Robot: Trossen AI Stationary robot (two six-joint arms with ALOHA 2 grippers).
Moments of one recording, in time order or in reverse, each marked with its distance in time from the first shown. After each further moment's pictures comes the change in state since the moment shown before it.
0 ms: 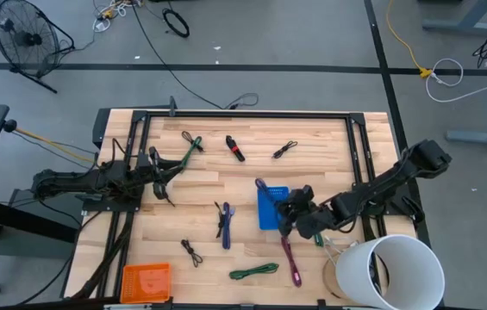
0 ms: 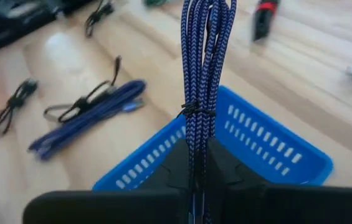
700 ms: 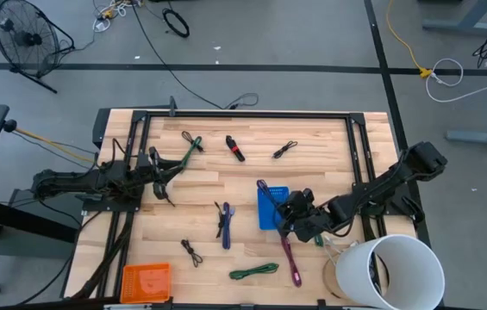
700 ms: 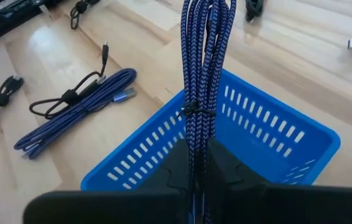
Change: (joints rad) left arm 0.000 0.000 0.000 -0.005 0.000 -0.005; right arm 0.016 0.048 0.000 -0.013 -0.013 0.082
